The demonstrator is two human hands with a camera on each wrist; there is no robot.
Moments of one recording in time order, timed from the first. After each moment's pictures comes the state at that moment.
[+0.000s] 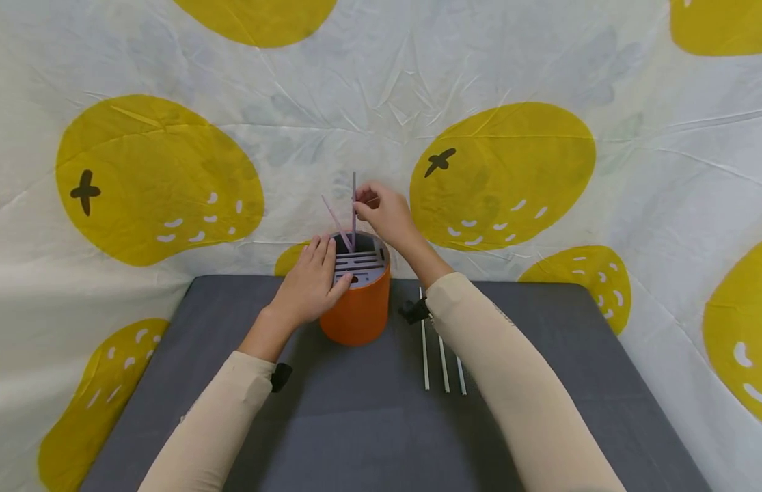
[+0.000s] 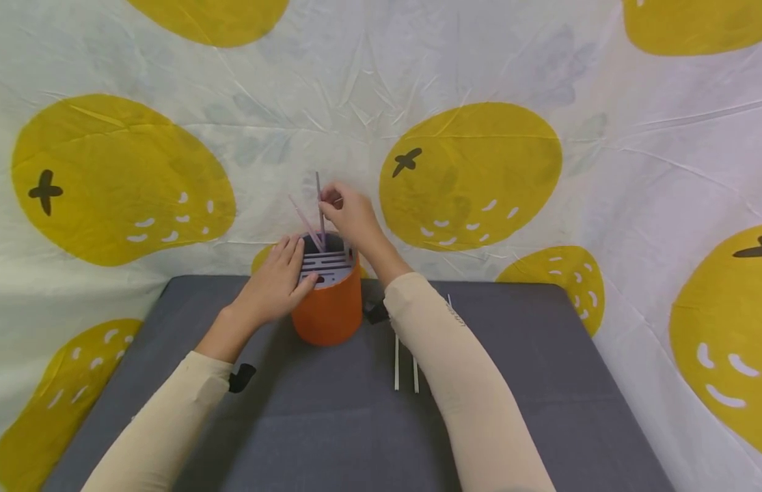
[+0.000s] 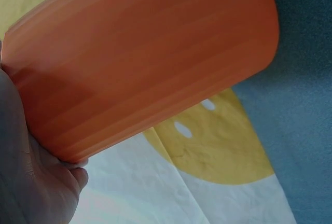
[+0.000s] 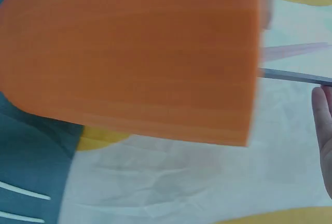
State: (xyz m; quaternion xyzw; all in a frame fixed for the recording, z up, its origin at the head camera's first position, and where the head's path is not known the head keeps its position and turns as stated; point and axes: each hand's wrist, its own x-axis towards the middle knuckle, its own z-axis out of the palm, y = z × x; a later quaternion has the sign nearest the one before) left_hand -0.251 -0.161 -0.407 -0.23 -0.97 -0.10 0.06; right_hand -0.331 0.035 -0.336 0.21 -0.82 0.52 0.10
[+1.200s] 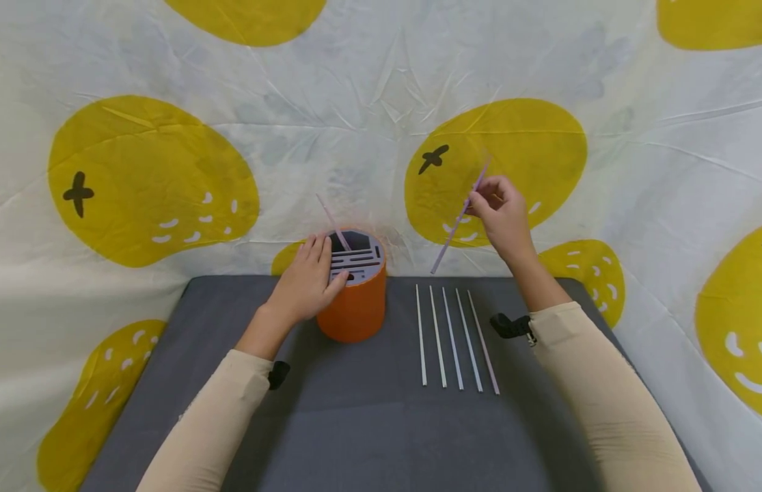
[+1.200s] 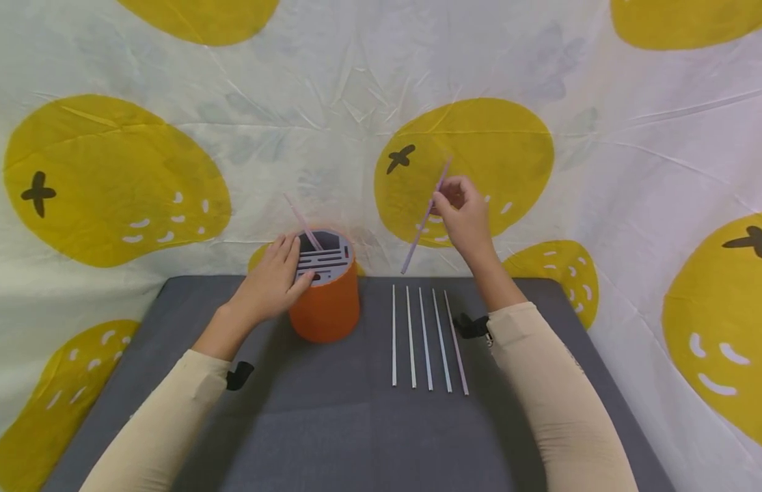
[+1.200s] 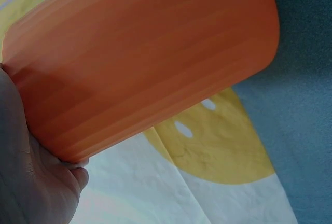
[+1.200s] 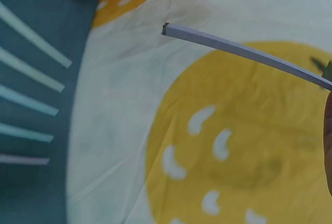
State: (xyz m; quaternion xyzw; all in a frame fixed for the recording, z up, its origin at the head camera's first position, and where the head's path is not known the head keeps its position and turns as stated) left_hand -0.251 -0.163 -0.404 -0.23 -0.97 -0.10 0.04; right_hand -0.291 0.201 -0.335 0.15 -0.70 0.67 0.20
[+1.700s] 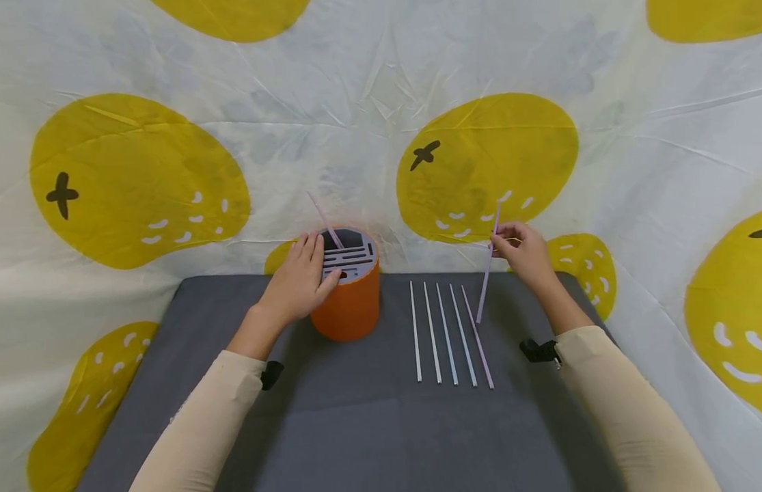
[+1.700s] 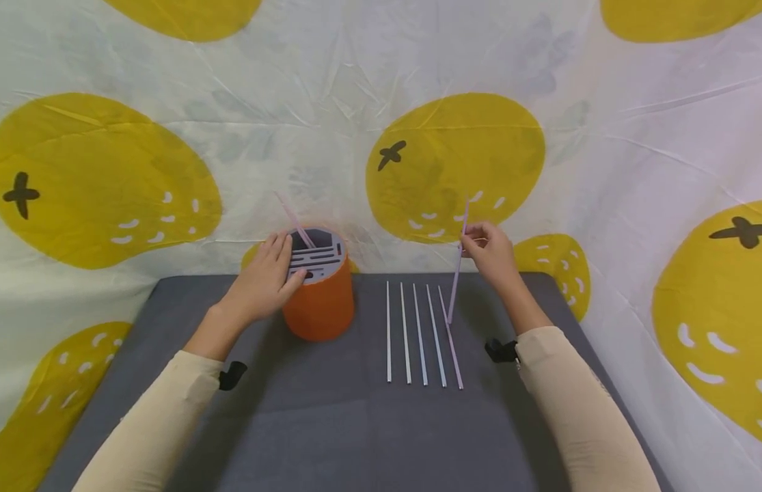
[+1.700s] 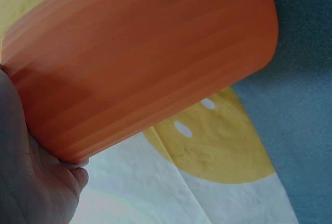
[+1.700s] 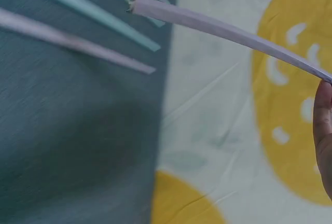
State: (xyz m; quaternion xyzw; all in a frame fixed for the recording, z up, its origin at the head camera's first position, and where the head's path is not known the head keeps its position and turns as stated) left_hand -0.252 -0.163 -0.405 -0.23 -0.97 -0.10 0.04; right_hand -0.276 0.282 -0.406 0.05 -0.84 0.53 0.11
